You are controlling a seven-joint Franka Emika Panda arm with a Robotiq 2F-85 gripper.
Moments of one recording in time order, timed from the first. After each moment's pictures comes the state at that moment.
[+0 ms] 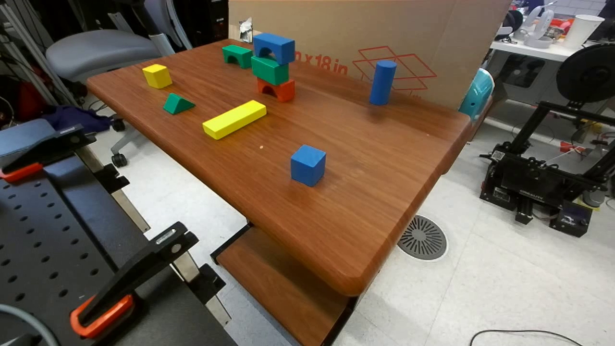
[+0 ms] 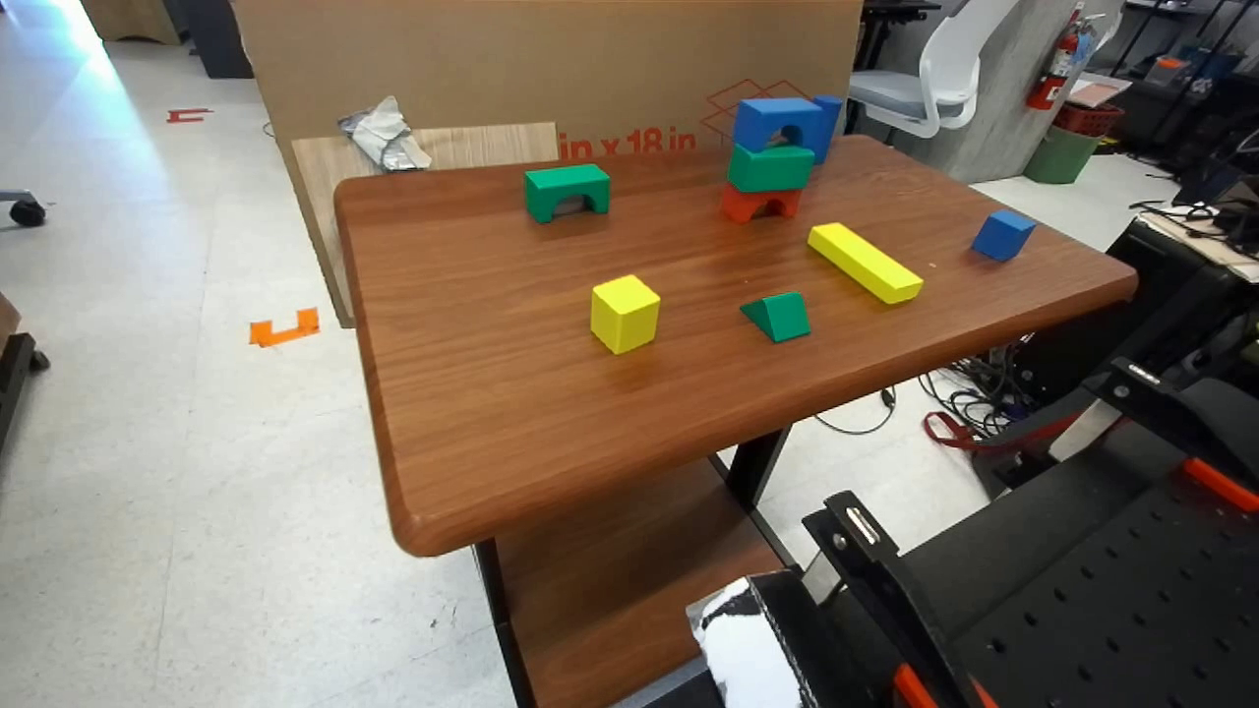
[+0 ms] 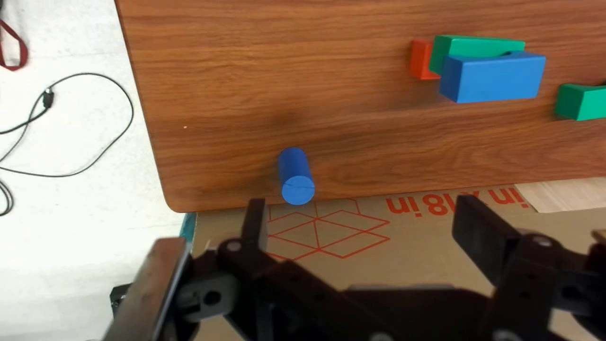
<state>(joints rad) -0.10 0.35 -0.11 -1.85 0.17 2.31 -0.31</state>
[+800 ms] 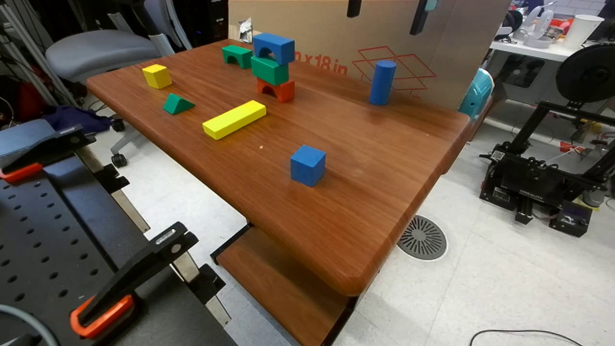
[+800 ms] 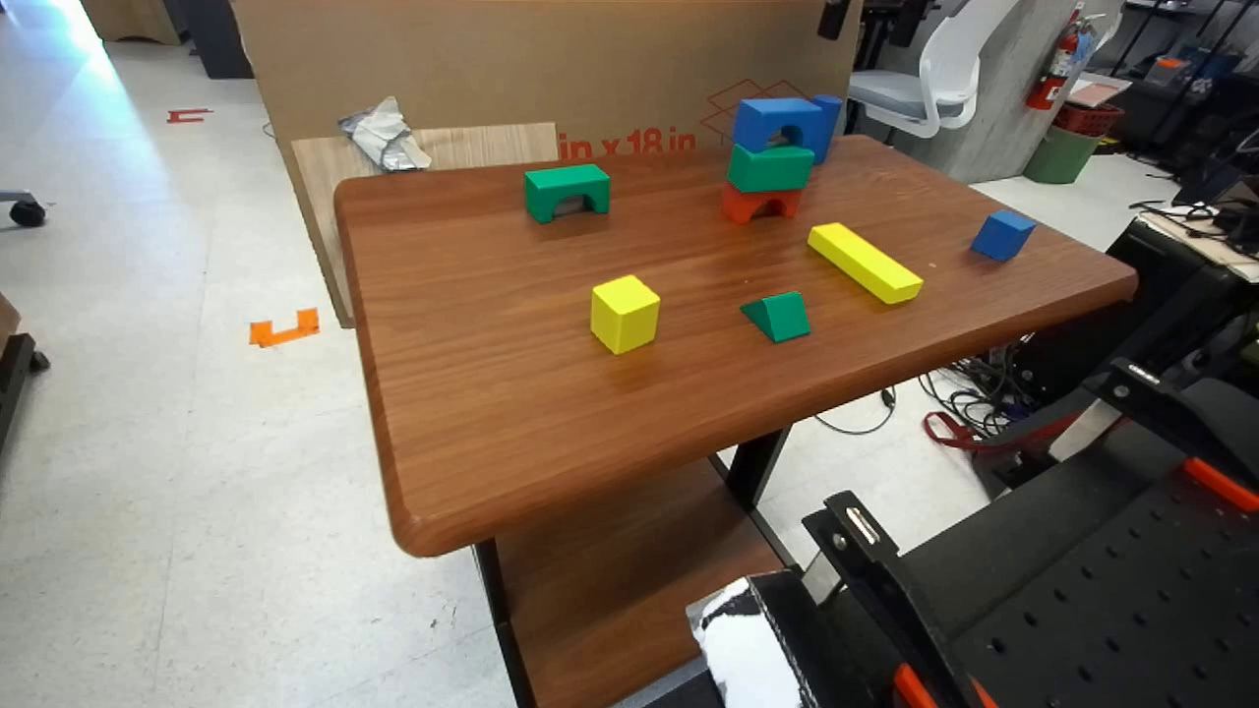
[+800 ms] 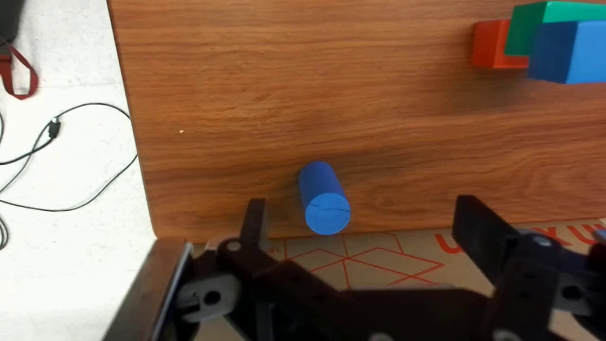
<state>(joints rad) -0.12 0.63 -0.08 -1.57 0.09 2.20 -0.25</state>
